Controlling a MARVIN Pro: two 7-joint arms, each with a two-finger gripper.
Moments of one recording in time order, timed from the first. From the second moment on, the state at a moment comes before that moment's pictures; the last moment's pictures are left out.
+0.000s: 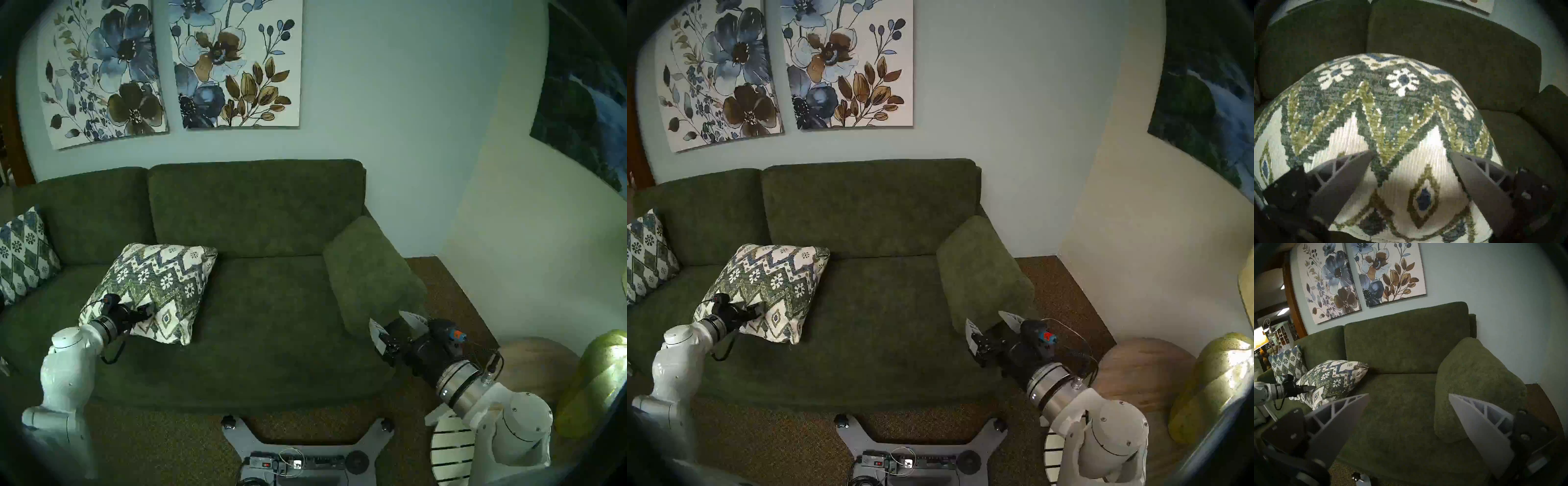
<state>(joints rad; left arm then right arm) 1.37 -0.98 -1.90 -0.68 -0.26 0.06 -0.64 -2.32 -1.80 1.88 -2.34 0.03 0.29 0.80</state>
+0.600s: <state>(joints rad) 1.25 -1.00 -1.81 -0.48 -0.22 0.01 -0.58 -2.32 -1.80 1.88 -2.34 0.03 0.29 0.80</state>
